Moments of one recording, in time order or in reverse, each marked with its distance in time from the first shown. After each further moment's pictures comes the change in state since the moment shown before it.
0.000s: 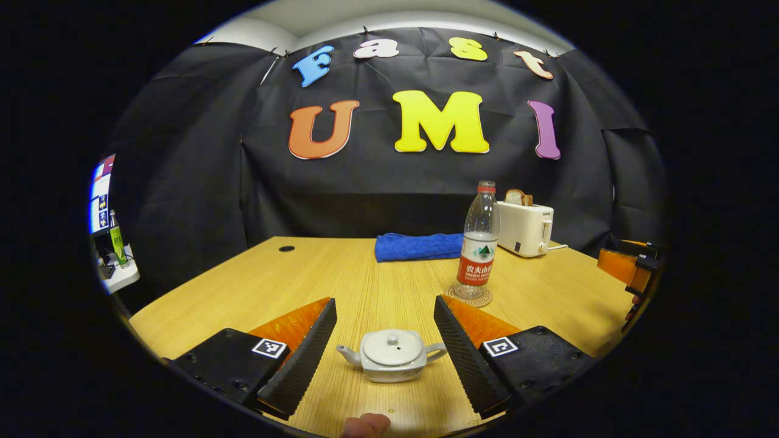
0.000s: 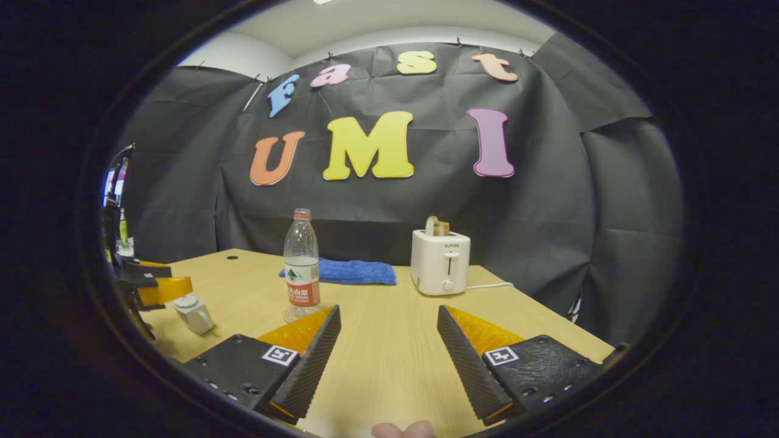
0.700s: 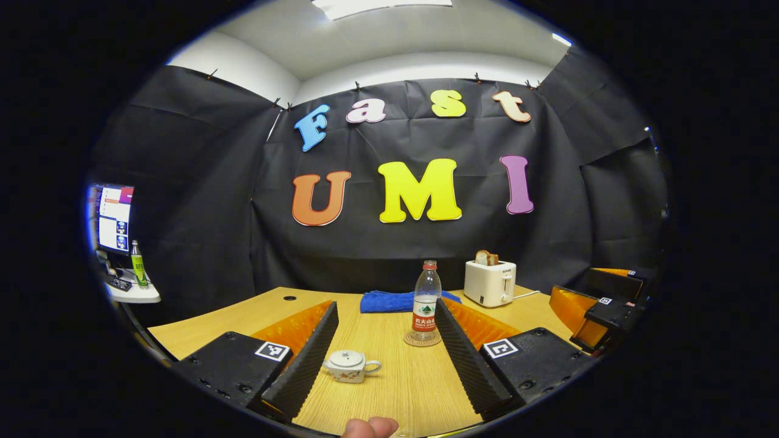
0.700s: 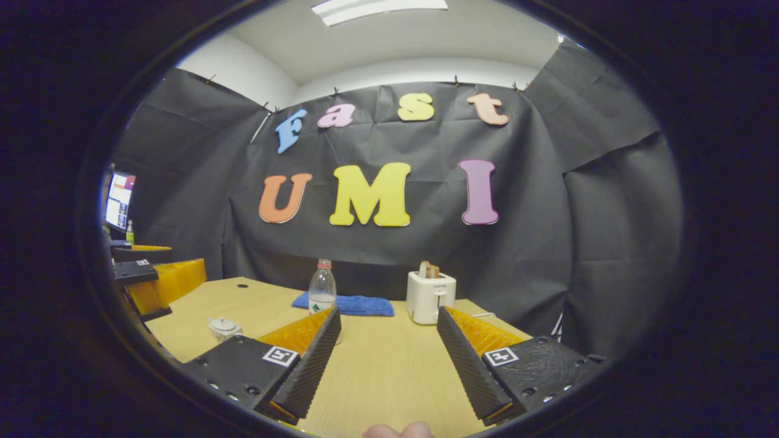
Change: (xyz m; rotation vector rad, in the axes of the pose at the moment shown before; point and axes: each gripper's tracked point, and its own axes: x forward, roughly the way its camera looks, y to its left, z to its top) left arm -0.107 -0.072 0.075 0.019 -0.241 -0.001; right arm -0.101 0.008 0.055 -0.031 -0.196 -0.035
